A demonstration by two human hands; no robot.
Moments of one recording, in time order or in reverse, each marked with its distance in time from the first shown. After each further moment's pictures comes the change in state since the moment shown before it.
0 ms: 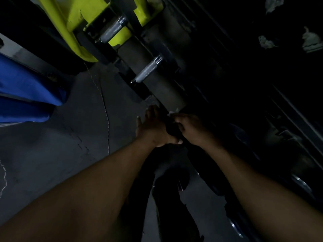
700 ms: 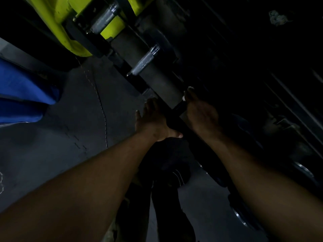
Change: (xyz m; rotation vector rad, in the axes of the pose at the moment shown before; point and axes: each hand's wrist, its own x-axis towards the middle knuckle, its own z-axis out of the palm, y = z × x) left_hand 0.003 -0.008 0.007 0.000 -0.009 -0.023; right_hand 0.003 0.000 -0.002 -0.510 0.289 0.279
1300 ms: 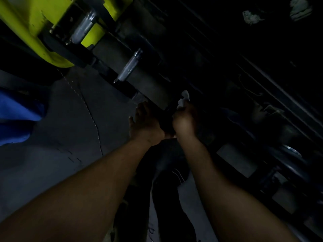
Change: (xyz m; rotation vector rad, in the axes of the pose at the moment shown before) left_hand 0.009 -0.007 0.008 0.004 0.053 0.066; right_hand -0.017 -0.053 -0.003 0.974 0.069 0.717
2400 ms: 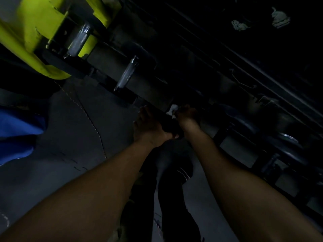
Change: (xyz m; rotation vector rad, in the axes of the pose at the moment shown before) left_hand -0.002 -0.005 -0.005 -0.031 -0.004 0.063; right_hand 0.013 -0.005 -0.009 0.017 -0.076 0.217
